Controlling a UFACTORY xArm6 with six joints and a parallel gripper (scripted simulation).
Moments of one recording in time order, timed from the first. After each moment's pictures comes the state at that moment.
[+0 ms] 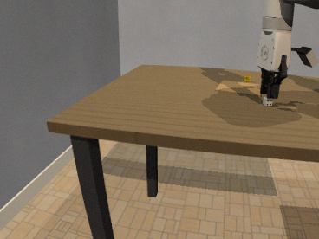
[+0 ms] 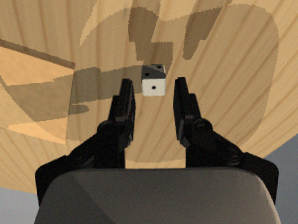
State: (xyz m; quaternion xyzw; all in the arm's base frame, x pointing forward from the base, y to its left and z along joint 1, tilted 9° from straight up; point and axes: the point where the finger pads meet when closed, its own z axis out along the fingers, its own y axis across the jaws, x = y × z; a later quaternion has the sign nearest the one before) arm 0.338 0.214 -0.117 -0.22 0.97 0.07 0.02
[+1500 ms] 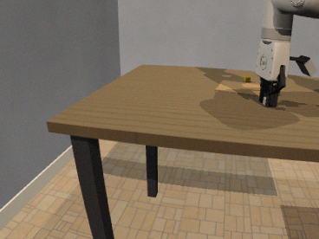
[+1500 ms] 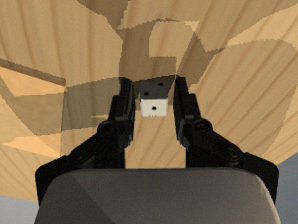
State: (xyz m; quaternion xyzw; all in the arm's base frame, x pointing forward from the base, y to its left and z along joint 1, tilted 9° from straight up) arm 0.339 0.218 -0.141 -0.22 0.97 0.07 0.02
